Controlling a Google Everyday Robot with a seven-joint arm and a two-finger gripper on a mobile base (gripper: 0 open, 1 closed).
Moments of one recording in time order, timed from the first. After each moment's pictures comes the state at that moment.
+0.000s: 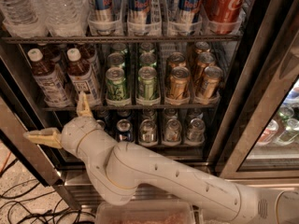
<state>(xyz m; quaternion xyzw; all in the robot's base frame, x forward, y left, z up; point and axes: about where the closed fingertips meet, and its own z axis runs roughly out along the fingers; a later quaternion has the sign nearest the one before) 0.525 0.226 0.837 -0.31 0.62 0.24 0.68</state>
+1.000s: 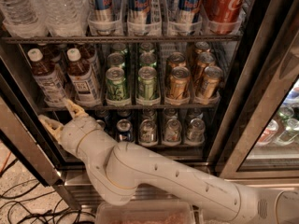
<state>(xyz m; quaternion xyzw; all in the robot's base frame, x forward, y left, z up) 0.525 0.226 0.837 -0.31 0.62 0.24 0.68</state>
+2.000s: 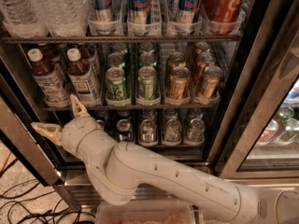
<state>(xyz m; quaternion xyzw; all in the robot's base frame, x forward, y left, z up) 0.525 0.226 0.837 -0.31 0.62 0.24 0.68</state>
